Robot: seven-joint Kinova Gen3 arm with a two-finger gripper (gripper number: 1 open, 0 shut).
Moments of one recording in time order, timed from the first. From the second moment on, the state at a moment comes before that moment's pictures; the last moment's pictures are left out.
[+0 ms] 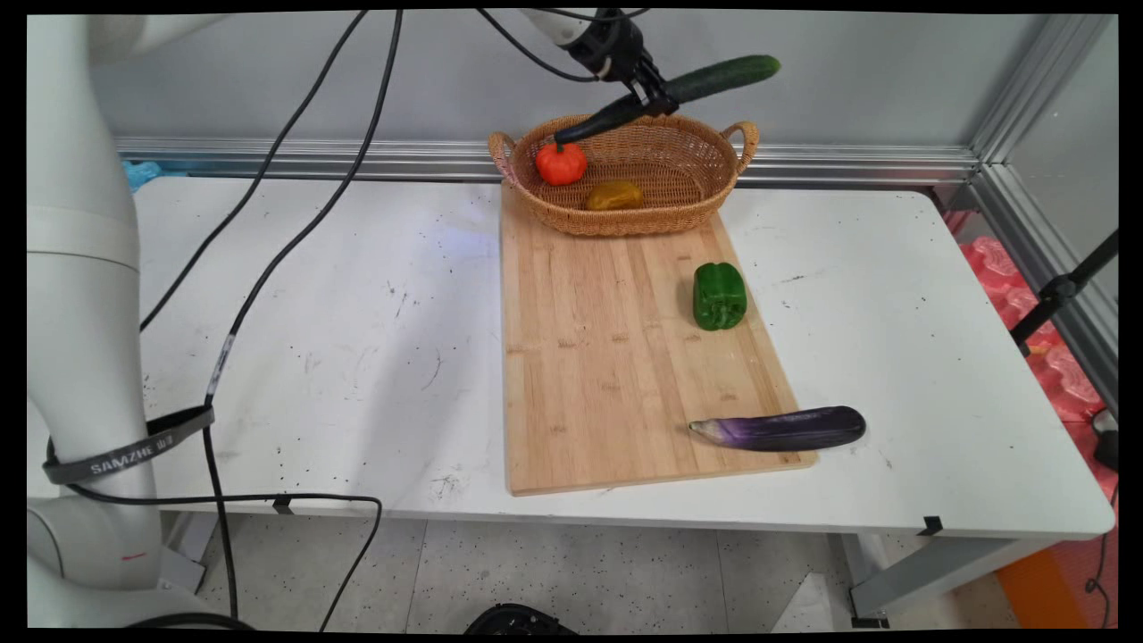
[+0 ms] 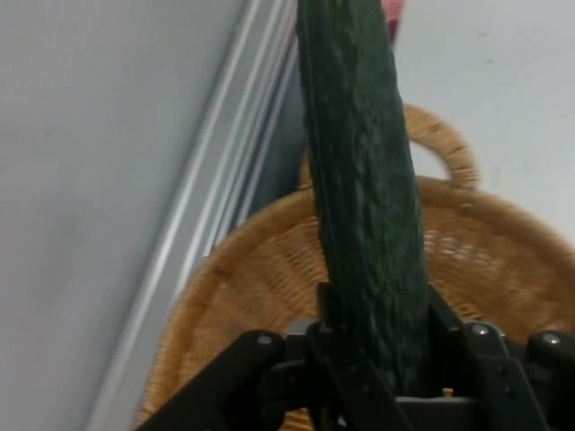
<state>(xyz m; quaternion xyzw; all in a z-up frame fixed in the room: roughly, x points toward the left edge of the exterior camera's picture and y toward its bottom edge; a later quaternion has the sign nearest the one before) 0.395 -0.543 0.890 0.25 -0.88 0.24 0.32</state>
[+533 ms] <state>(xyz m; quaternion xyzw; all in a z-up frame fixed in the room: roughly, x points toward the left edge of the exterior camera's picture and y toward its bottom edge) 0.409 -0.580 0.861 0.27 -0.88 0.24 0.33</state>
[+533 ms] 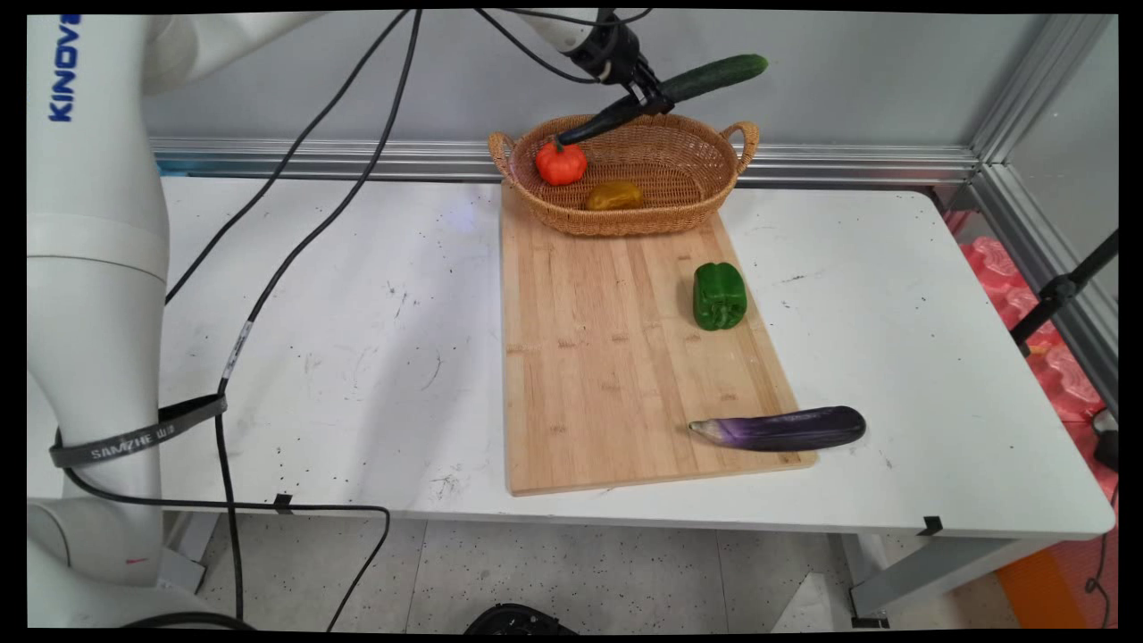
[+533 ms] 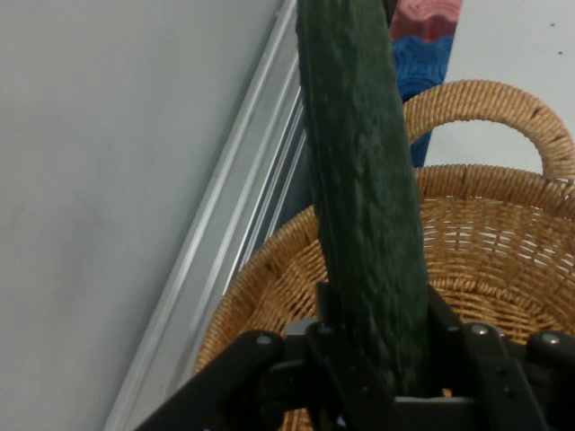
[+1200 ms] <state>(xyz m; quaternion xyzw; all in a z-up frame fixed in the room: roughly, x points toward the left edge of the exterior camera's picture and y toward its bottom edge) 0.408 -0.583 0.830 0.30 -0.87 0.21 0.33</state>
